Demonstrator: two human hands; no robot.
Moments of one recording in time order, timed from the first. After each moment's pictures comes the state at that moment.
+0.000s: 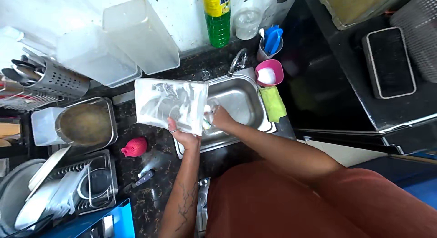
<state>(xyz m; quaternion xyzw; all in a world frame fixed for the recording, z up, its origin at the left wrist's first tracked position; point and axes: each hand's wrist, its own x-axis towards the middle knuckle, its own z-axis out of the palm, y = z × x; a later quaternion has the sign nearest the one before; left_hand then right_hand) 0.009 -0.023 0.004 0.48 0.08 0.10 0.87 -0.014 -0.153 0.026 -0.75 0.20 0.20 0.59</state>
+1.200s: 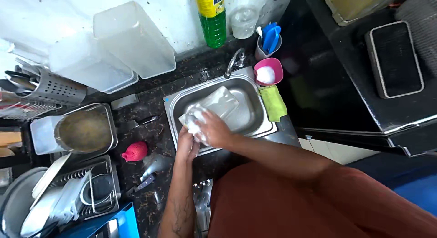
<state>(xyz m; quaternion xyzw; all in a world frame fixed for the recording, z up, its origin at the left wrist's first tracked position) -0.004 -0.004 0.028 0.59 0.17 -0.25 0.75 -0.031 -0.143 0.017 -0.93 -0.07 -0.04 0.37</state>
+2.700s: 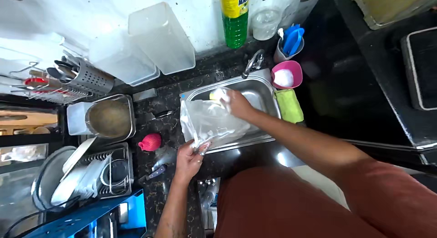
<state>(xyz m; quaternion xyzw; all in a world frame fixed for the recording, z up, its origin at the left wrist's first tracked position) -0.037 0.067 0.066 0.78 -0.26 -0.07 0.56 0.026 -0.191 0.029 -0.87 0.01 0.04 0.50</state>
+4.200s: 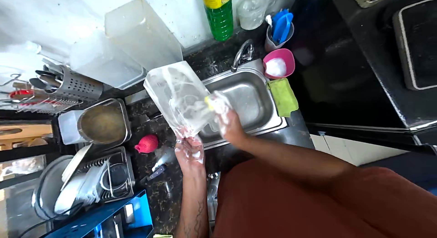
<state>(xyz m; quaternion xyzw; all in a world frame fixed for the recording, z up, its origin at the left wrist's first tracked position) -0.041 -0.006 0.078 0.32 0.25 -0.06 0.91 -0.053 -0.137 0.014 -0.74 0.08 -0.18 0.64</state>
